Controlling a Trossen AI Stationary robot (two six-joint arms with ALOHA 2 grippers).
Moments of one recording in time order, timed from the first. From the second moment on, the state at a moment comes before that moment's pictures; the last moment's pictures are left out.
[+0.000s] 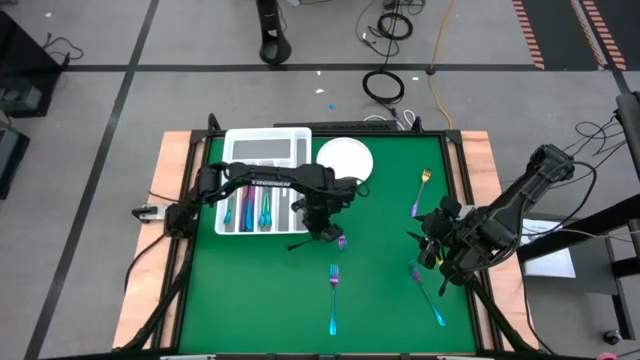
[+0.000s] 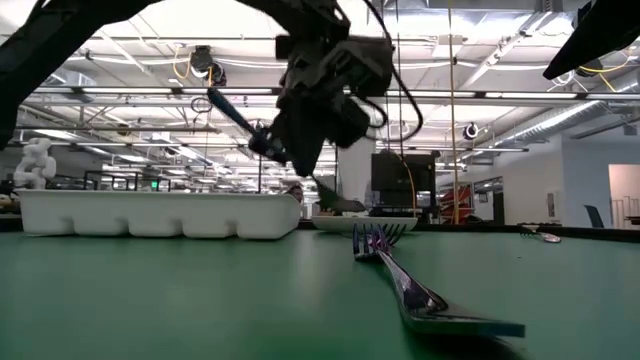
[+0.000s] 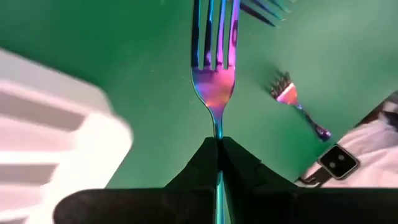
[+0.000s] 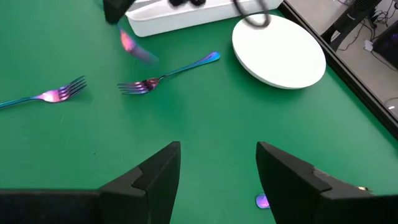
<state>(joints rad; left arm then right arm) 0.10 2.21 1.88 -1.24 0.54 -0.56 0.77 1.09 0.93 -1.18 0.81 1.11</state>
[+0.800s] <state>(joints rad) 0.27 1.73 1.99 -1.53 -0.14 -0.60 0.77 1.09 0.93 -1.15 0.81 1.11</state>
